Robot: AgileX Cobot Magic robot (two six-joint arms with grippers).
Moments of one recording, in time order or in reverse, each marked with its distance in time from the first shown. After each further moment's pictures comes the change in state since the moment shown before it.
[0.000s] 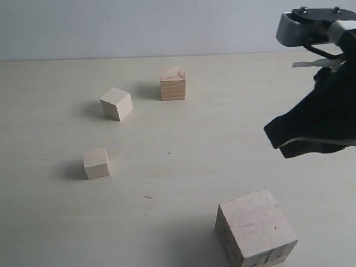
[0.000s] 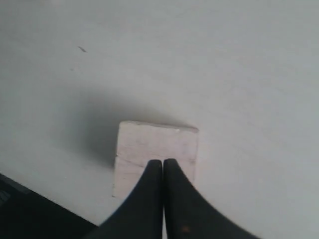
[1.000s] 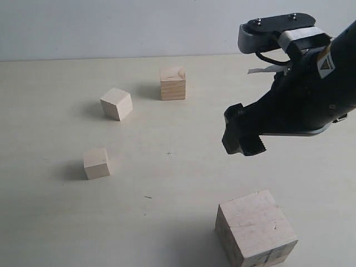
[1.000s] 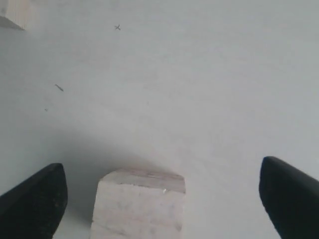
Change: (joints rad) left arm 0.000 0.000 0.000 0.000 0.000 0.000; right arm 0.084 0.135 -0.004 -0.183 -0.184 0.136
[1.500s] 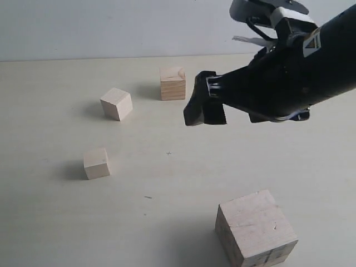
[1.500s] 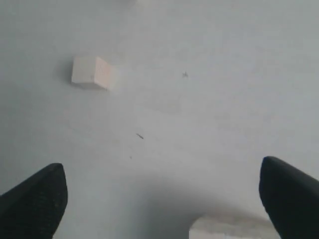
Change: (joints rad) left arm 0.000 0.000 0.000 0.000 0.000 0.000; right arm 0.000 0.001 0.000 0.256 -0.174 0.004
